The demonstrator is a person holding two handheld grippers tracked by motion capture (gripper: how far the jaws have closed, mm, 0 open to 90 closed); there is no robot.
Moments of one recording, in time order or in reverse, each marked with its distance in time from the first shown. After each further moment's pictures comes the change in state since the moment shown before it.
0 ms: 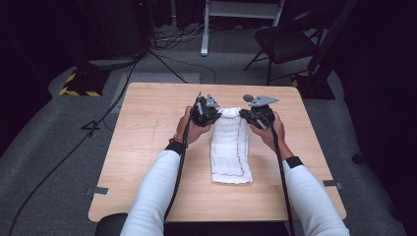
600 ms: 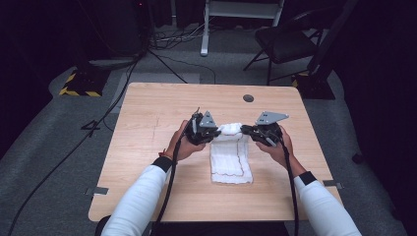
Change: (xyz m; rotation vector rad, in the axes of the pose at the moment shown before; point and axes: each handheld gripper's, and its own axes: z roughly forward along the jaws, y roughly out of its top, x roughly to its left) left arm -0.042 -0.027 -0.040 -0.011 -0.129 0.128; right arm 0.027 -0.030 -0.043 -0.046 0.159 -0.069
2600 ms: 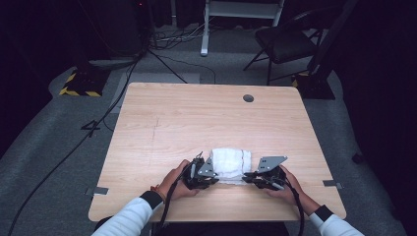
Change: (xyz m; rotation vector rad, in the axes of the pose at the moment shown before) left arm -0.093 -0.071 -0.004 0.135 -0.179 0.121; right arm 0.078 -0.086 -0.025 0.170 0.263 -0.069
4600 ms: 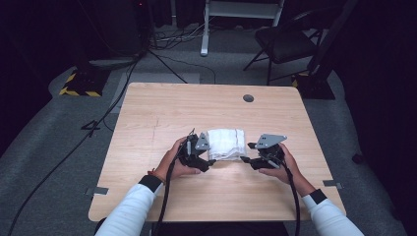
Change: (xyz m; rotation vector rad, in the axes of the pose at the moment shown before) left arm 0.053 0.020 -0.021 -0.016 0.189 -0.125; right arm -0.040 0.043 -0.007 -0.036 -0.206 0.024
